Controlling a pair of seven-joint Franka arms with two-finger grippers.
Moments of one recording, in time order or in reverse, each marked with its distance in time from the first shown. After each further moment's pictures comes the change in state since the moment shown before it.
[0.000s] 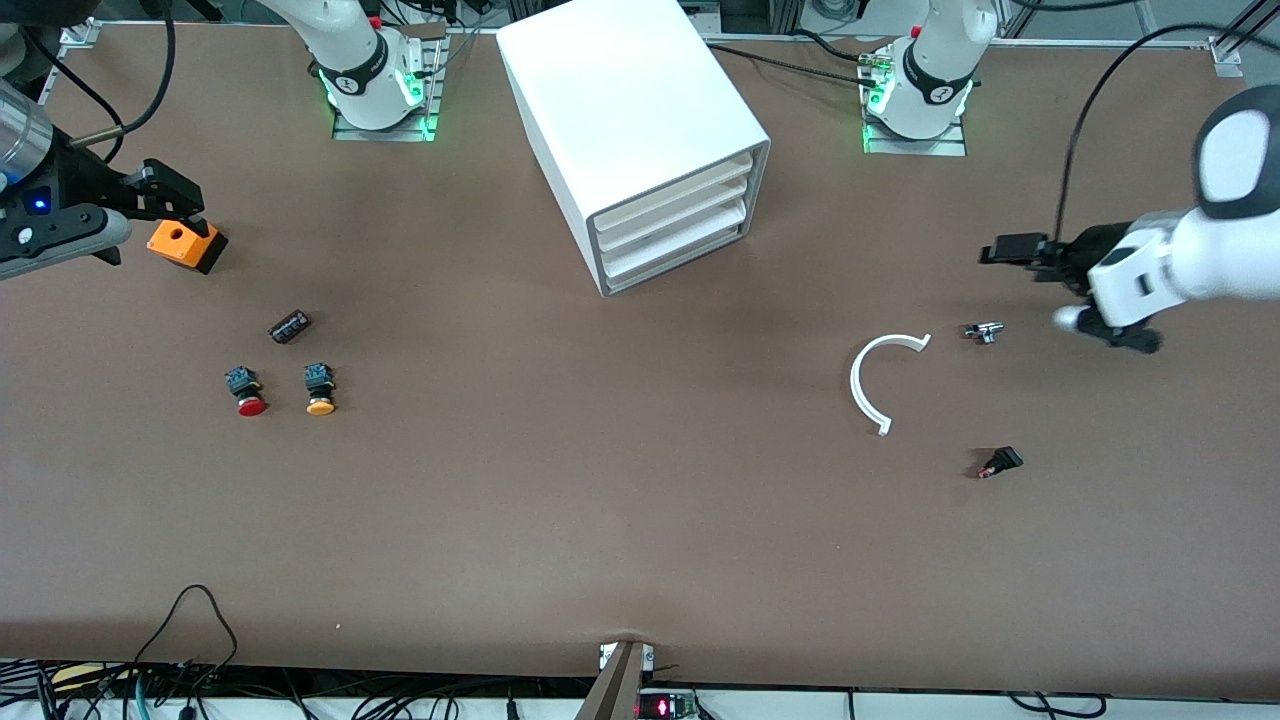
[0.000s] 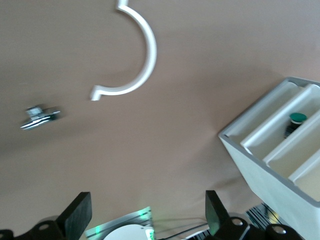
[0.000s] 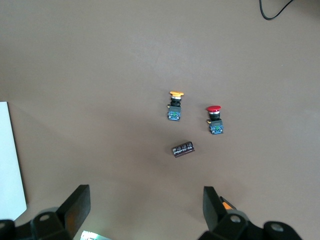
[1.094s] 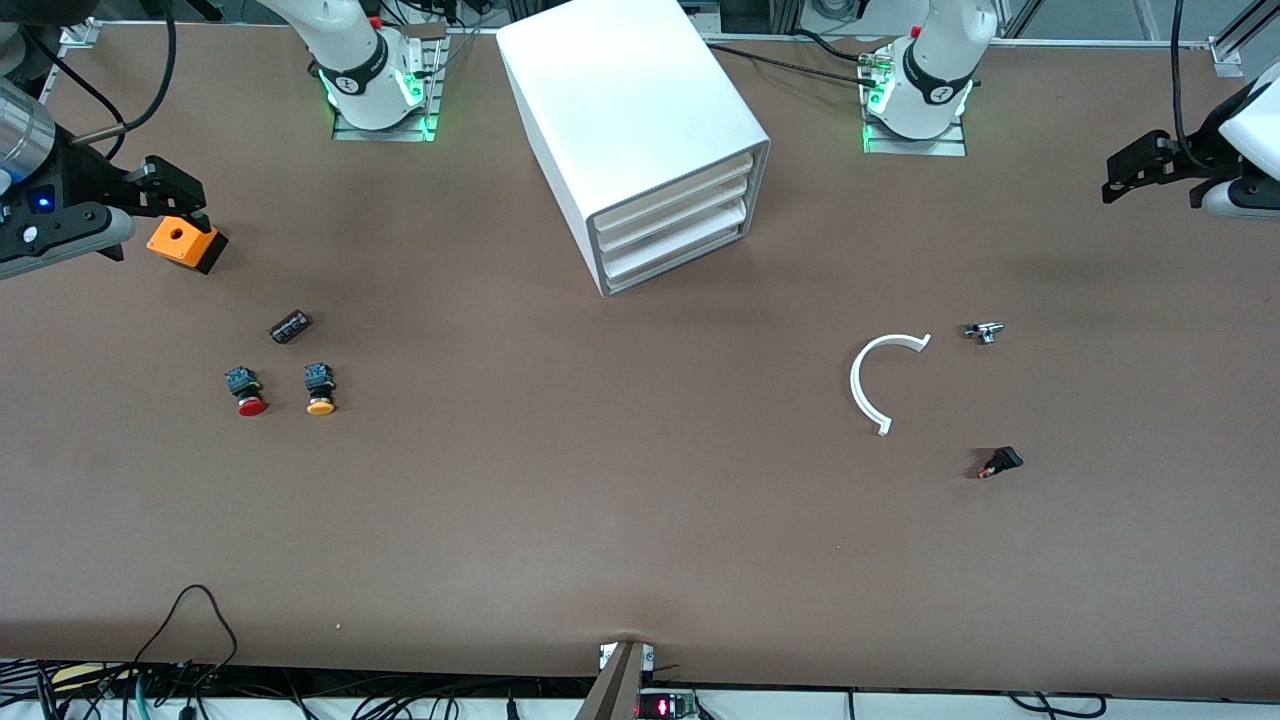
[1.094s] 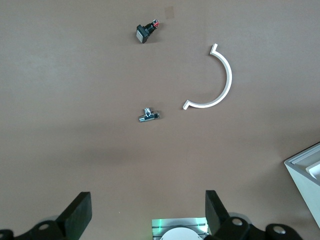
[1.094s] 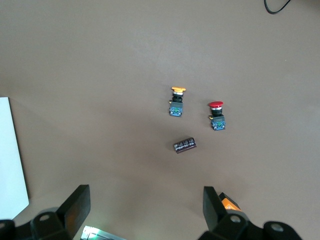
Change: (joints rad) left arm -0.015 -0.340 0.035 -0.002 0.352 0.017 -0.163; right arm 0.001 -0.003 0.000 -0.001 0.000 -0.019 0.000
